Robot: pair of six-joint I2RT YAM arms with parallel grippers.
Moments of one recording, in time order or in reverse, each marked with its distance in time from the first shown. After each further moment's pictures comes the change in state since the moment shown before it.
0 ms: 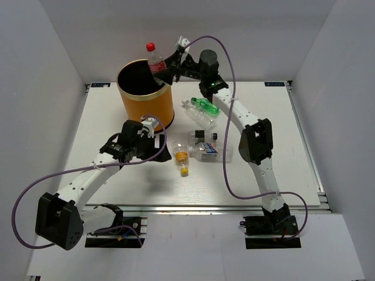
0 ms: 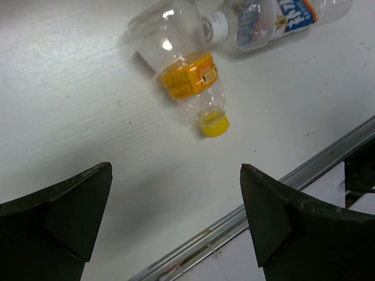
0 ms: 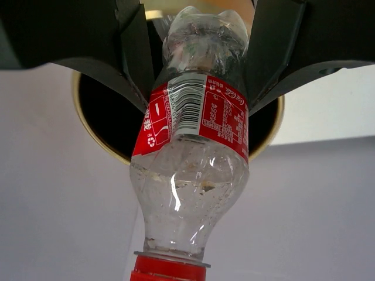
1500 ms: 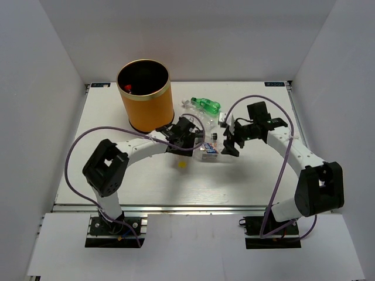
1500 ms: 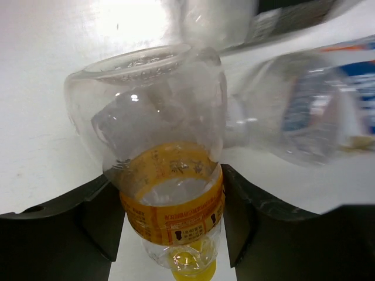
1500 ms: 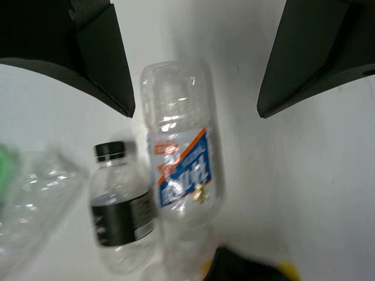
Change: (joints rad) left arm -0.341 0.631 0.333 0.026 -0.503 -0.195; right arm -0.246 -0.915 -1.222 -0.886 0.053 -0.976
